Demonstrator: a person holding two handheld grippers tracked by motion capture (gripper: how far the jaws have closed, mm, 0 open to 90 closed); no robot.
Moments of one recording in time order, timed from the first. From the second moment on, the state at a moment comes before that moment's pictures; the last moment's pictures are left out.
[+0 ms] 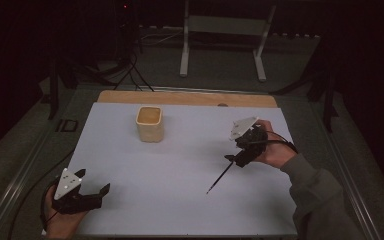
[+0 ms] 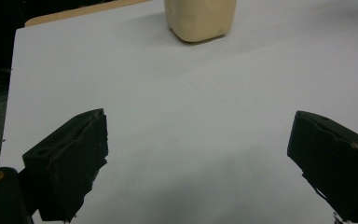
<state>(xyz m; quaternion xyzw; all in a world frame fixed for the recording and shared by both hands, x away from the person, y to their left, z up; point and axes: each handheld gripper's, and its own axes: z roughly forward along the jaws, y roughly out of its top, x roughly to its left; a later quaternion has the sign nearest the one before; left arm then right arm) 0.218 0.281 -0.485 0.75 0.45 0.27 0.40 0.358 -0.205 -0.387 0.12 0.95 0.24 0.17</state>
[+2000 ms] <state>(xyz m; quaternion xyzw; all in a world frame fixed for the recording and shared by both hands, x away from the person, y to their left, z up) 0.218 0.281 -0.485 0.75 0.45 0.26 0.41 0.357 -0.167 -0.422 0.03 0.99 0.12 0.12</state>
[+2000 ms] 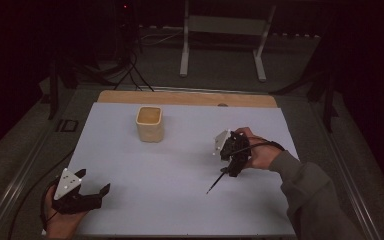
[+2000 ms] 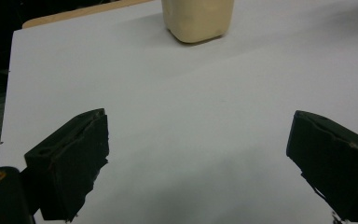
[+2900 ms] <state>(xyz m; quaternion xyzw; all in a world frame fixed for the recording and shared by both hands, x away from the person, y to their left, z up) 0.218 0.282 -0.485 0.75 0.45 0.26 0.41 0.355 -0.150 -0.477 0.01 1.00 0.05 0.05</state>
